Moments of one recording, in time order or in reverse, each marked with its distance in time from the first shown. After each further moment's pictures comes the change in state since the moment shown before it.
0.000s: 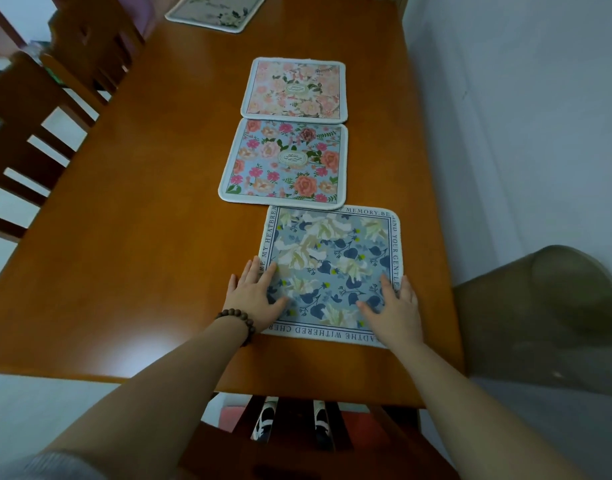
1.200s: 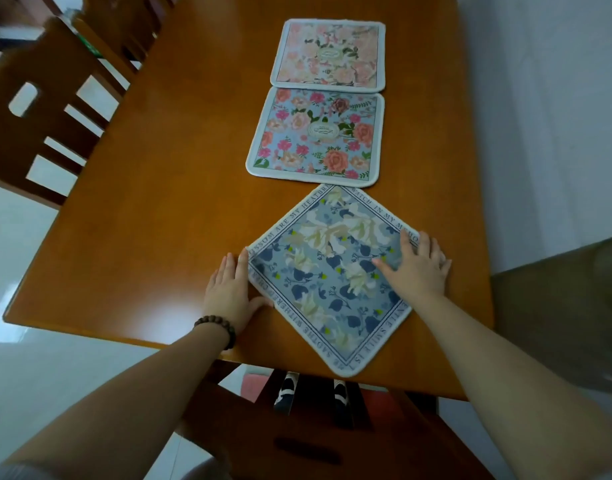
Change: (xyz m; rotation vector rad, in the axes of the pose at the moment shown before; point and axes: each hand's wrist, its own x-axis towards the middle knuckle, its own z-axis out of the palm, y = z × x) left_hand -0.051 -0.056 -0.002 0.003 0.110 -0.201; right_hand 0.051 -0.023 -0.004 -0.251 -0.010 -0.091
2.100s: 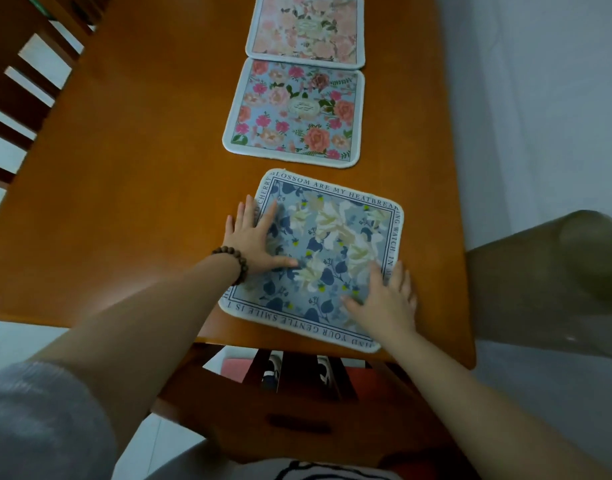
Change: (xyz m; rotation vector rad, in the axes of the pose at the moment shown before) left_hand 0.059 0.050 -0.019 0.004 -0.256 0.206; right_hand -0.108 -0.027 0.013 0.087 -0.108 0.085
